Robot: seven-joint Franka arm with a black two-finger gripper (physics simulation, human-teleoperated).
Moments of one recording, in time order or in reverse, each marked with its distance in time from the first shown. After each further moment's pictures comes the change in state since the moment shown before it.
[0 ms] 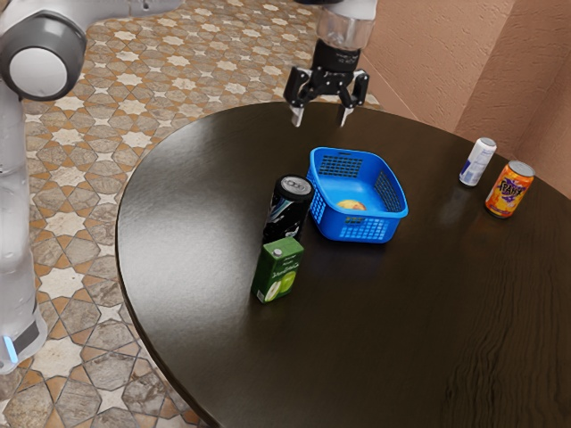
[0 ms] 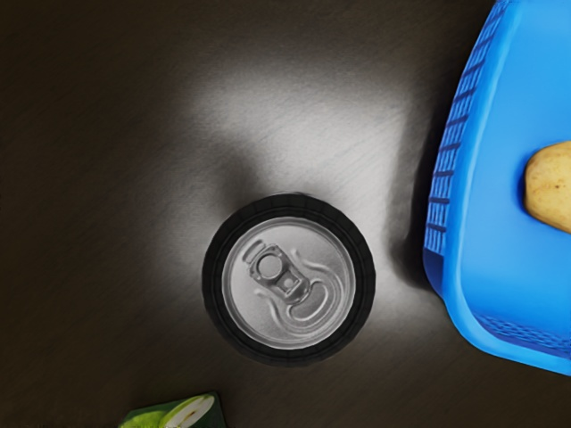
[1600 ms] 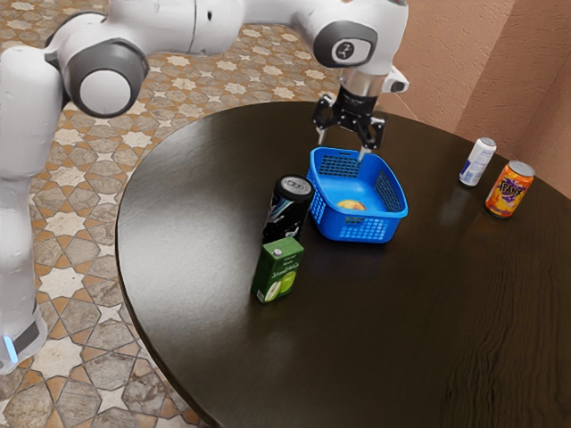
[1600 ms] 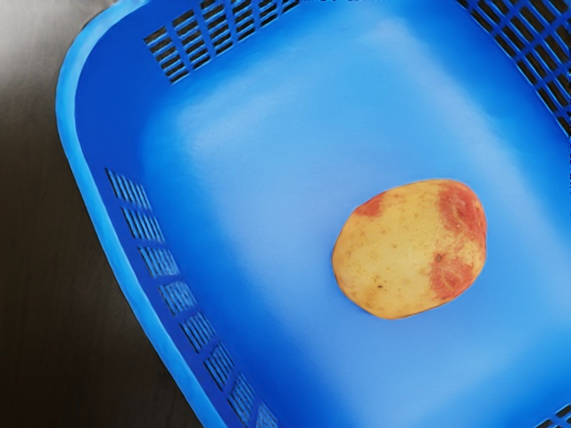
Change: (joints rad) arm 0.092 0.242 -0.021 0.013 0.131 0.291 0.984
